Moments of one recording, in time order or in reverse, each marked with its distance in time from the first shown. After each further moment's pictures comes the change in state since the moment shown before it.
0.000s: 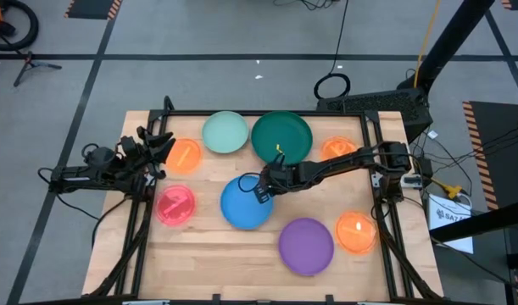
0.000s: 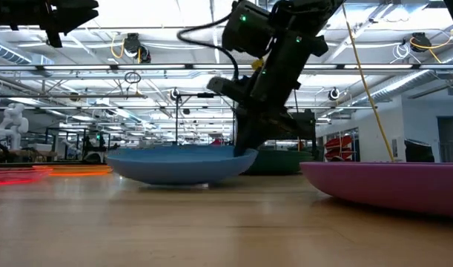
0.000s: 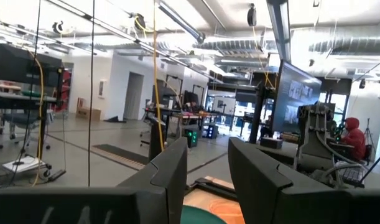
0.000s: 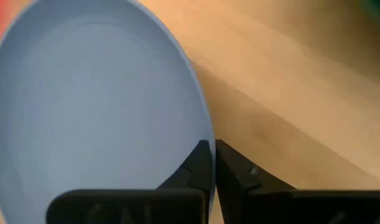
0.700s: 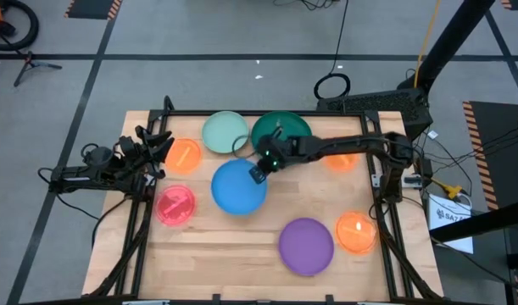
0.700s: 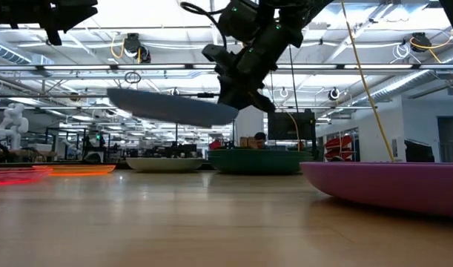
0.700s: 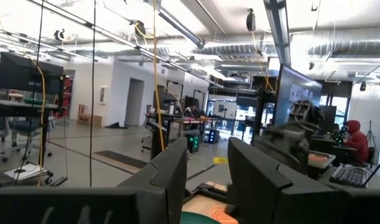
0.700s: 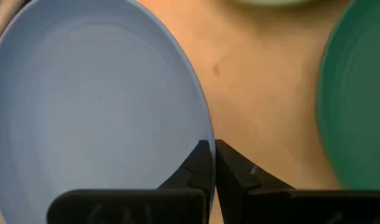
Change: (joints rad) left arm 0.000 0.000 0.000 0.023 0.000 0.028; right arm -0.200 -0.051 0.161 -0.056 -0.228 -0.344
